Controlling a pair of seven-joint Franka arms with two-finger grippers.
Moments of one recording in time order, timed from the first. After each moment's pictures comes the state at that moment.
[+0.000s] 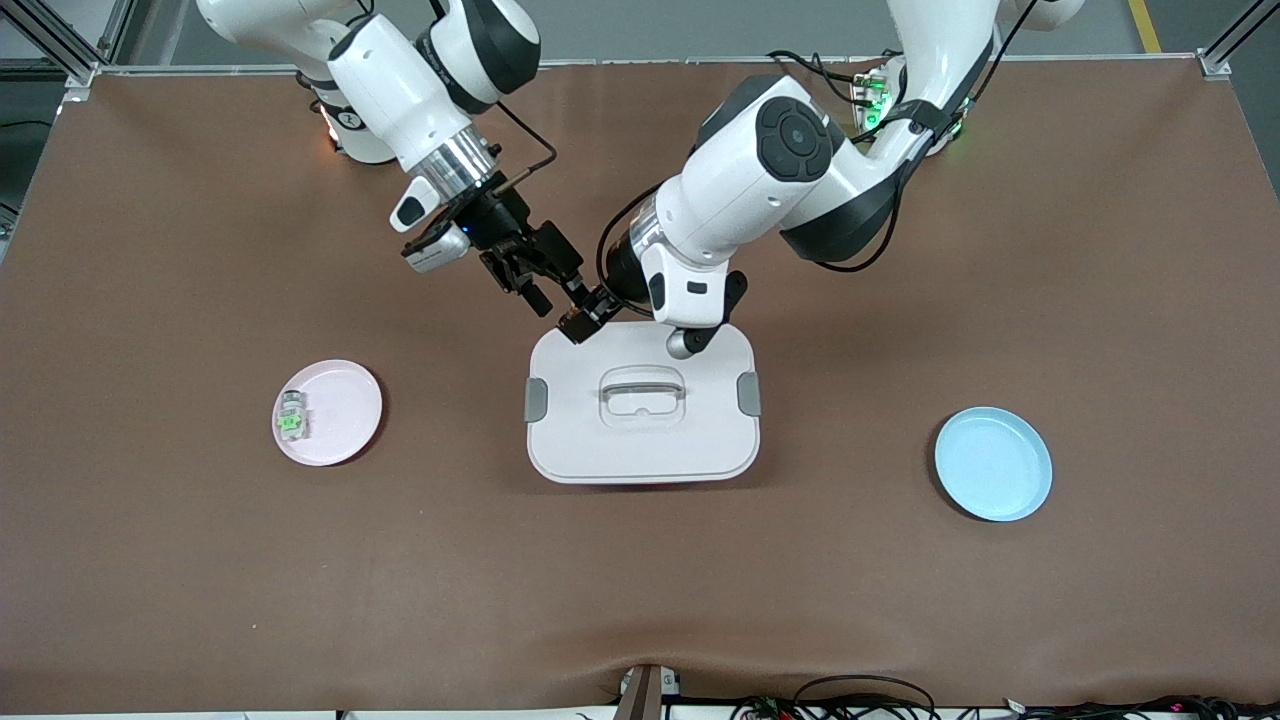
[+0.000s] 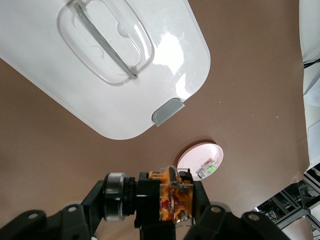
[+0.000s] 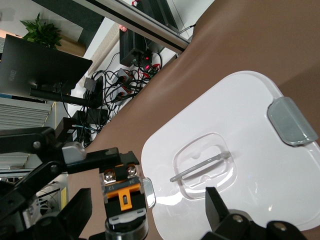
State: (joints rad) left arm -0.47 0.52 -0.34 -1.33 -0.28 2.21 -1.54; right arm 0.58 0.05 0.18 -2.21 0.69 3.14 0.57
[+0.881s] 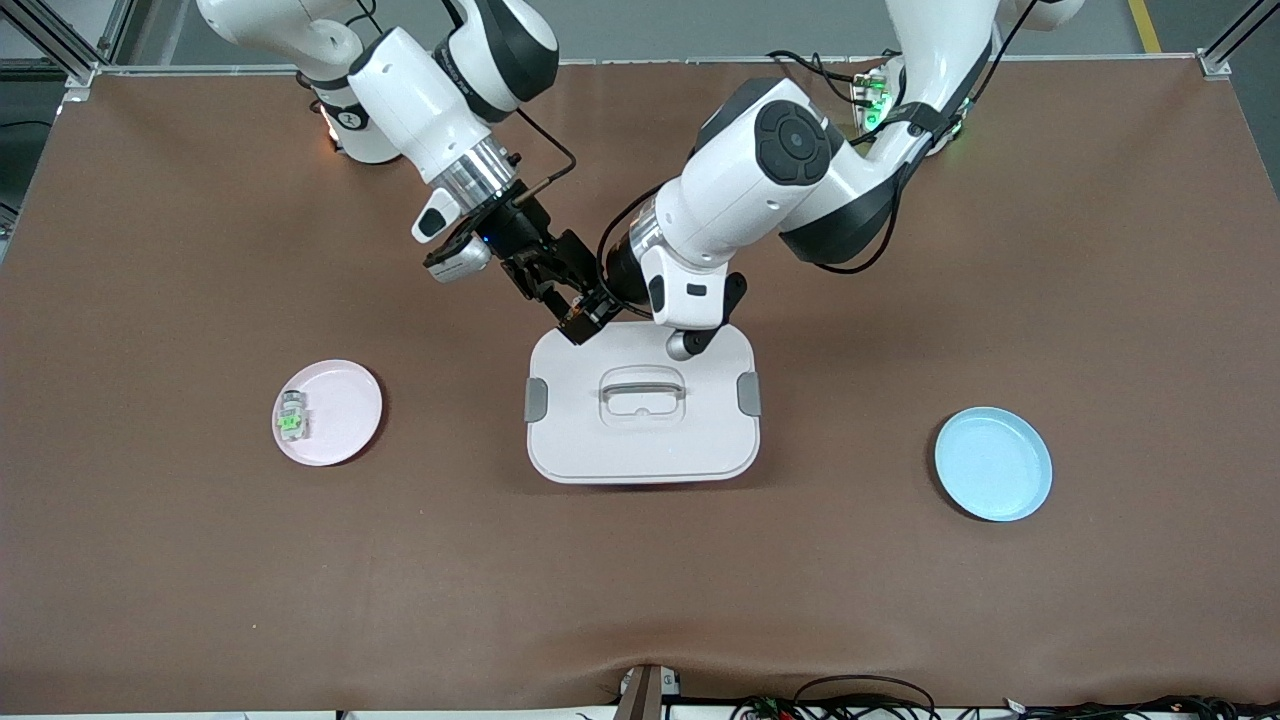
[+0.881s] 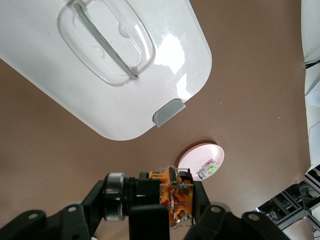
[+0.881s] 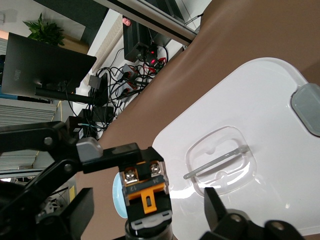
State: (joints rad) left arm -0.47 0.52 -0.34 -1.33 -0.28 2.21 -1.54; right arm 0.60 0.10 0.18 -2.14 0.73 3.14 0.57
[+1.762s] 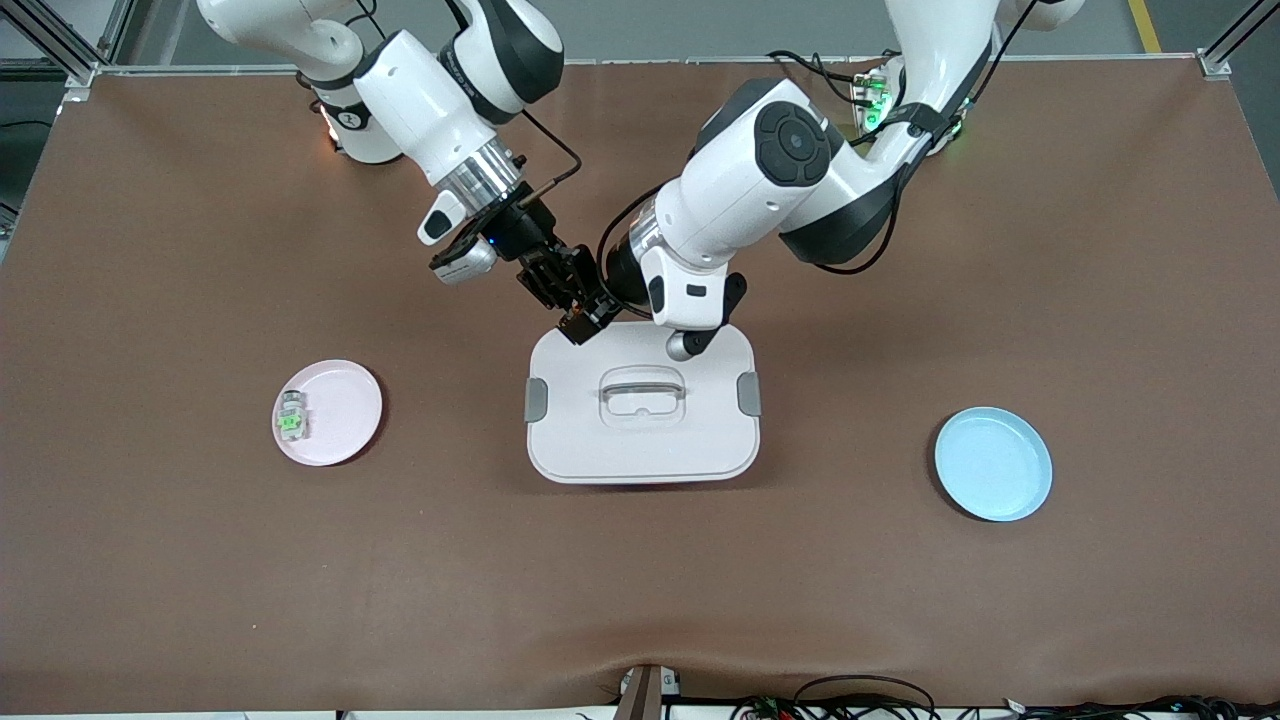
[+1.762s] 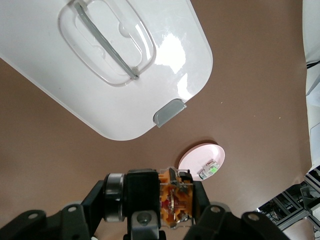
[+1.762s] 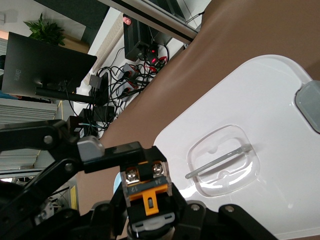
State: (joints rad) left arm -0.48 0.52 -0.34 -1.33 -0.28 2.21 -1.54; right arm 0.61 0.11 0.18 -2.13 0.74 3.15 0.57
